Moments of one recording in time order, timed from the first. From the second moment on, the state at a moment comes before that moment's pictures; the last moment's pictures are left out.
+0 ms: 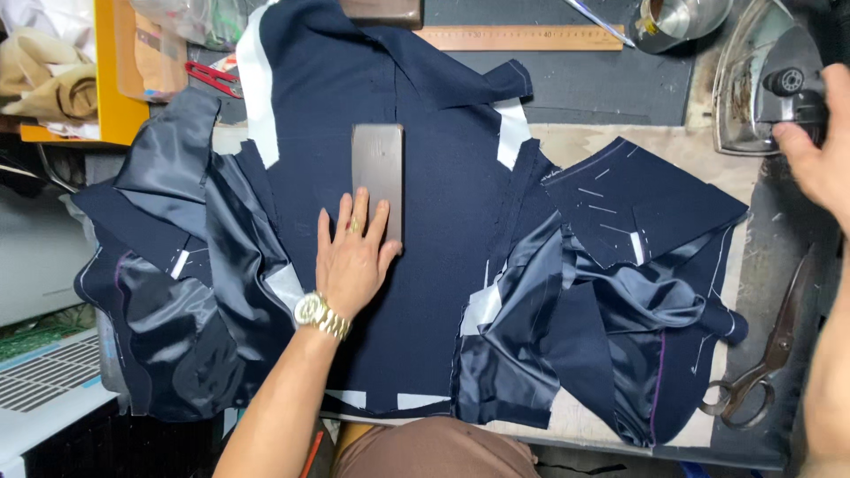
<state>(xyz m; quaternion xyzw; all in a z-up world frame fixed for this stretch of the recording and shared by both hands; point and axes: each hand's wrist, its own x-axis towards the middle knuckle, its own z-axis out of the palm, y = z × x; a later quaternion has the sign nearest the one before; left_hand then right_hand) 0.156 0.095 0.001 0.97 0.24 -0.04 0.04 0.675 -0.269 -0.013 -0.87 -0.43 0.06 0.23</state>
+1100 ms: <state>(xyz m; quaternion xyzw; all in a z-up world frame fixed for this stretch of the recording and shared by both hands) -0.108 0.006 0.000 0.97 0.15 0.14 0.10 0.136 -0.305 -0.008 -0.89 -0.36 -0.06 0.27</state>
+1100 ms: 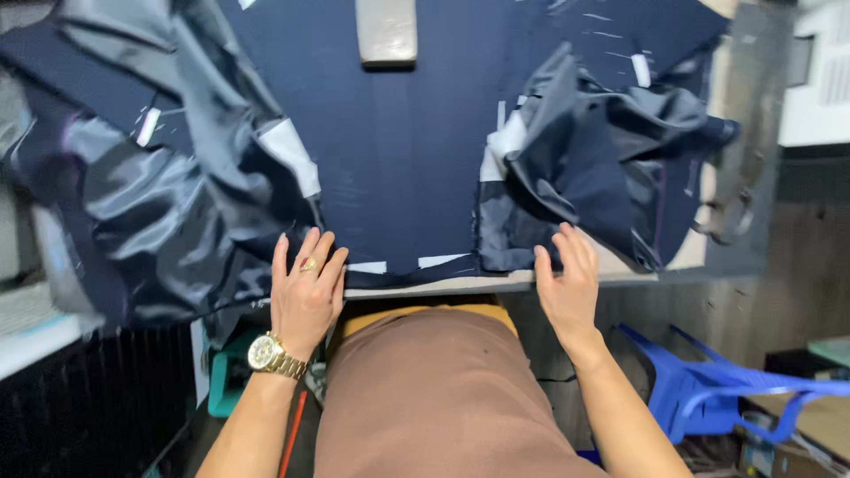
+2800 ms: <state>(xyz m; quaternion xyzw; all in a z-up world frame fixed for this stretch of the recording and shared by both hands) 0.138 -0.003 -0.031 0.86 0.42 0.15 0.26 0.436 -0.149 0.099 -0.82 -0.42 0.21 0.33</state>
